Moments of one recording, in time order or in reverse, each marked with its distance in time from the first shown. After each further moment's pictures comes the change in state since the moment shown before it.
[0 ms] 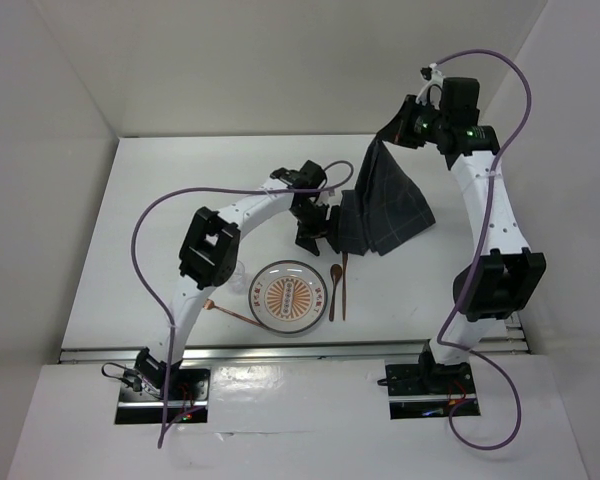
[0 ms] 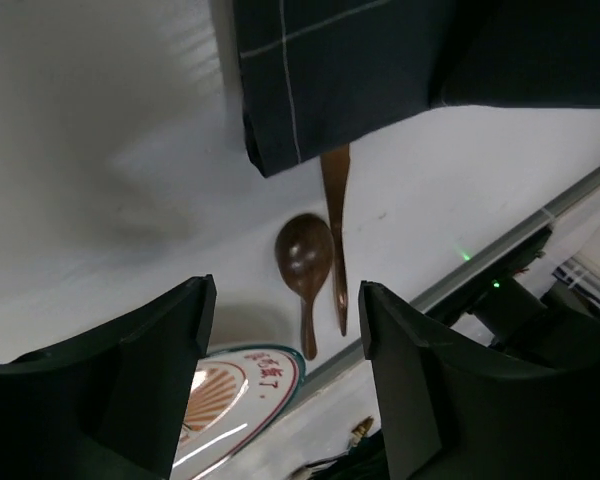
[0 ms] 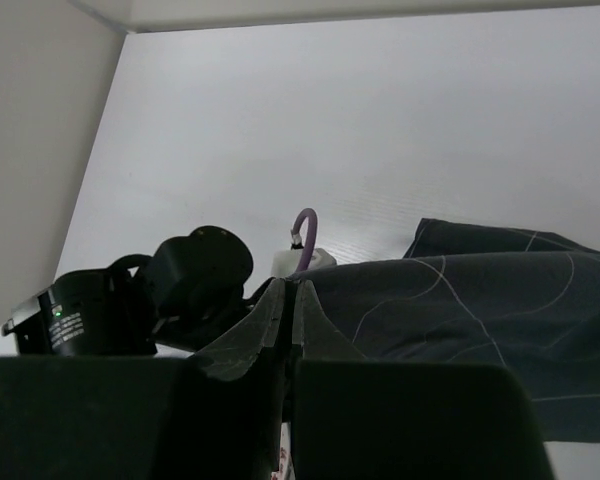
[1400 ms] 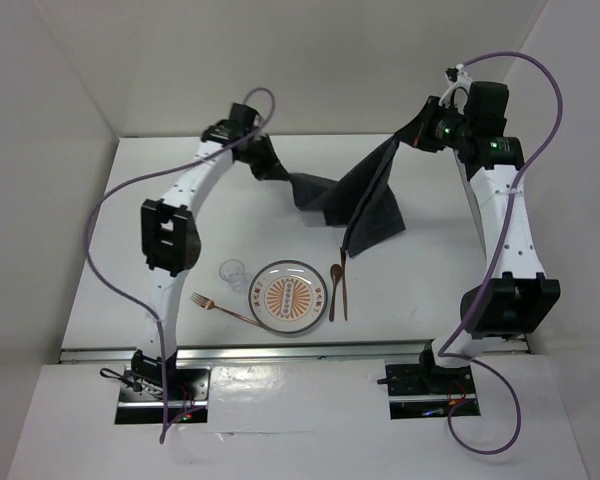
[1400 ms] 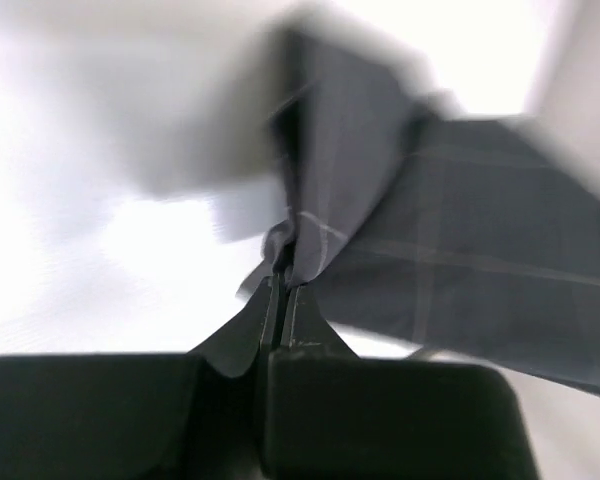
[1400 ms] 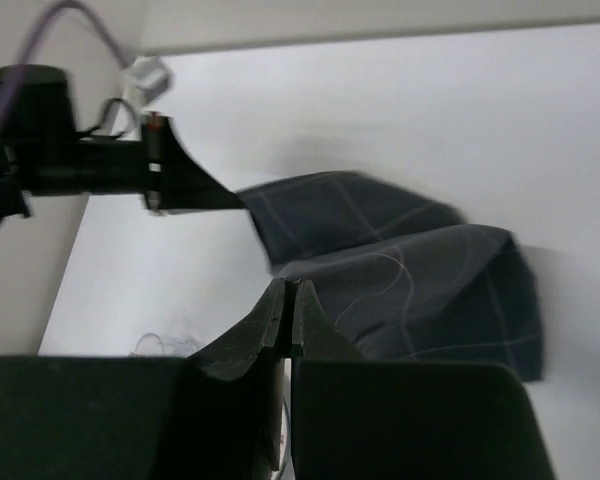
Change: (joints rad) left arm 0.278 -0.027 0.171 0.119 -0.090 -0.222; right arm -0.085 -0.143 -0.104 0.000 -0.053 -0.011
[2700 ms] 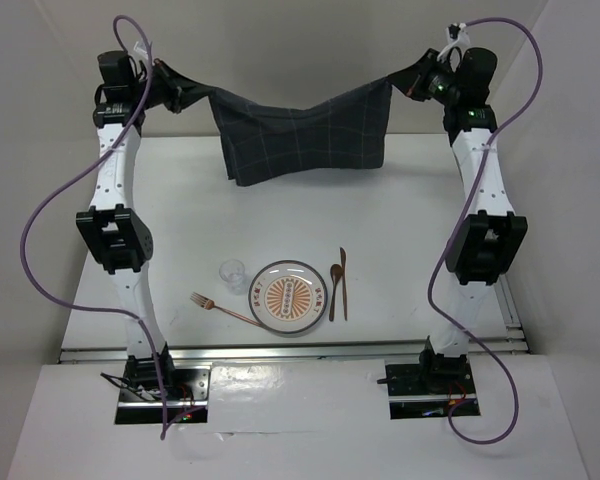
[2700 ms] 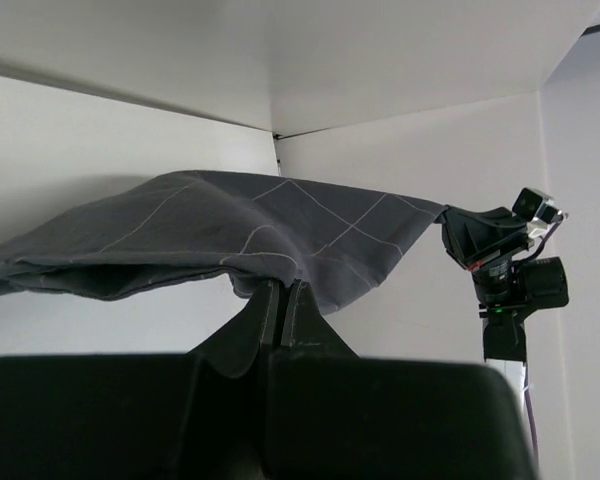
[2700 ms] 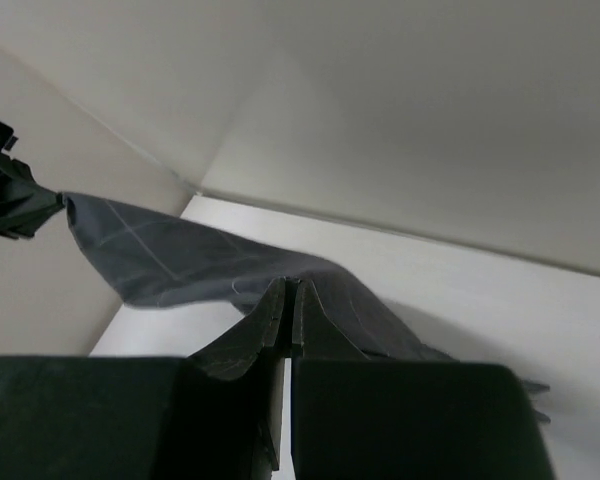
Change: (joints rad) left arm 0.454 -0.109 0.181 0.432 0.425 -0.240; right arm -0.022 0.474 0.420 0.453 -0.104 0.191
